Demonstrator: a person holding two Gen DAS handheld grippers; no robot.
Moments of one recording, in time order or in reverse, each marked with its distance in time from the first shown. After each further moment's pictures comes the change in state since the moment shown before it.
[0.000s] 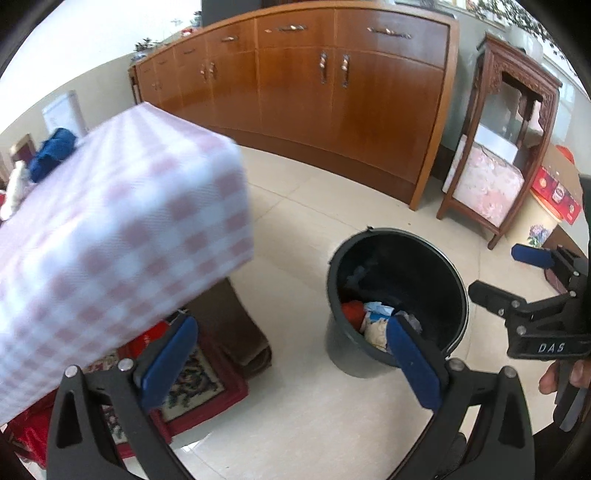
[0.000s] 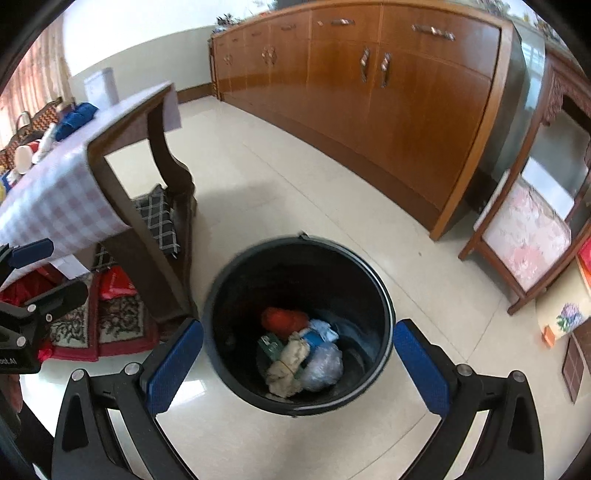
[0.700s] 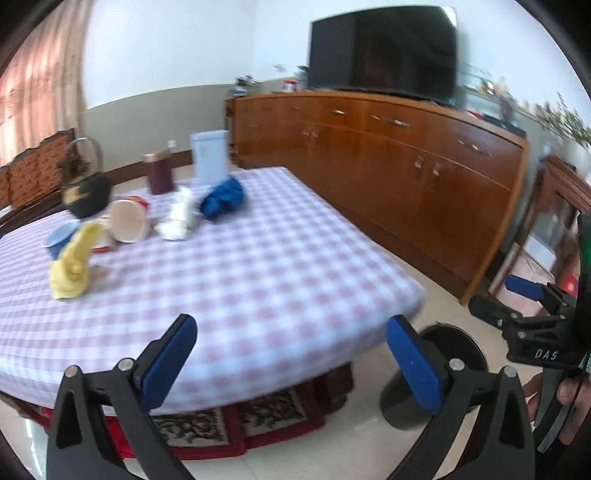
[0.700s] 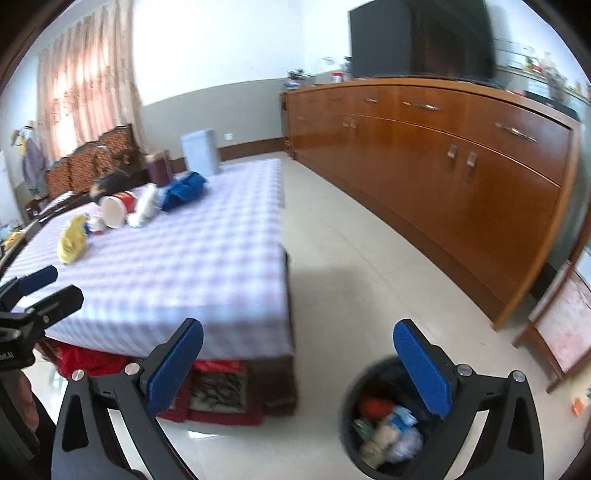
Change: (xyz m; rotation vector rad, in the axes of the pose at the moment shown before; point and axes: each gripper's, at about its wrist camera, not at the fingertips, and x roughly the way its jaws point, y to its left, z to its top) left arm -0.122 0.142 0.006 -0.254 -0.246 0.194; right arm -0.068 0.142 0.100 -0.112 -0.228 0.232
